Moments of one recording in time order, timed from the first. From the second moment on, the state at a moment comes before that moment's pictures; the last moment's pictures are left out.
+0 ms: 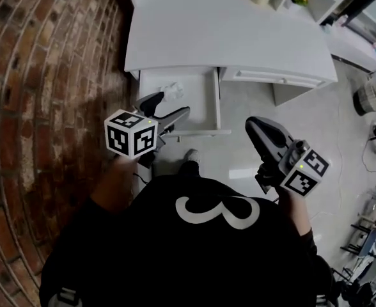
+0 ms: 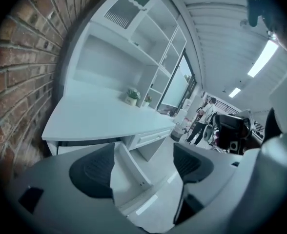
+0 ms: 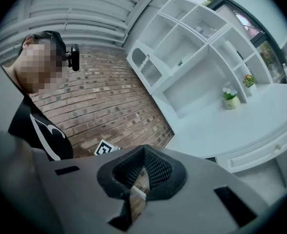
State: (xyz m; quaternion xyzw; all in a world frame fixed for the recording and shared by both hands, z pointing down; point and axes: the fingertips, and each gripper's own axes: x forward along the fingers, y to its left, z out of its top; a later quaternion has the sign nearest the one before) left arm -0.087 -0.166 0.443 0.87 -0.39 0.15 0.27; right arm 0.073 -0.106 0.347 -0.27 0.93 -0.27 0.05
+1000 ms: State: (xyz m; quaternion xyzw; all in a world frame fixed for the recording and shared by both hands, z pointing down) left arm -0.120 -0.288 0.646 0.83 -0.33 0.33 0.32; right arm 0.061 -0.231 0.400 -0.30 0.89 -0.33 0.07
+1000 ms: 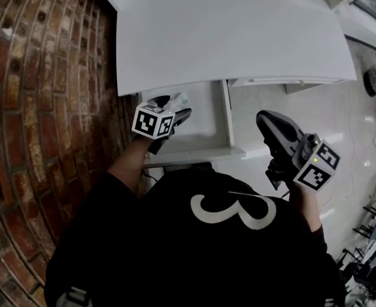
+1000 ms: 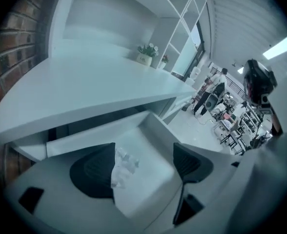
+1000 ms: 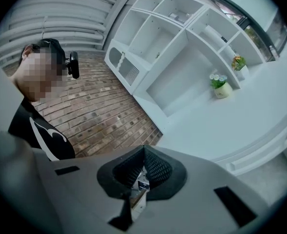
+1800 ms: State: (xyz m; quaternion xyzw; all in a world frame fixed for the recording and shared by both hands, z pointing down) left arm -0.142 -0.280 0.777 0.79 -0.28 0.48 0.28; right arm 0.087 -0.226 0.436 -0.35 0.86 -0.37 0.05
